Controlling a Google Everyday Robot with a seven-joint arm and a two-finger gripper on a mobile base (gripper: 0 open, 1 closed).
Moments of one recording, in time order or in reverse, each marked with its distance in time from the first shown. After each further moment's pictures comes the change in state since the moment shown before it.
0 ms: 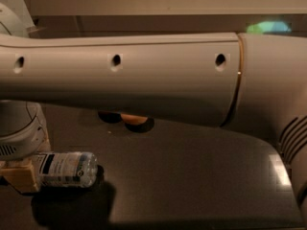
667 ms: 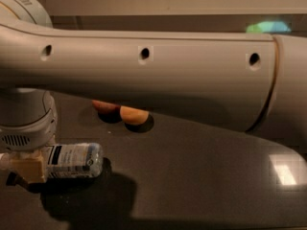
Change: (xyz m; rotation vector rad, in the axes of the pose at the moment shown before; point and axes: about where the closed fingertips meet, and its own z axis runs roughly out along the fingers) arm 0.011 -0.006 -0.011 -0.008 -0.060 0.015
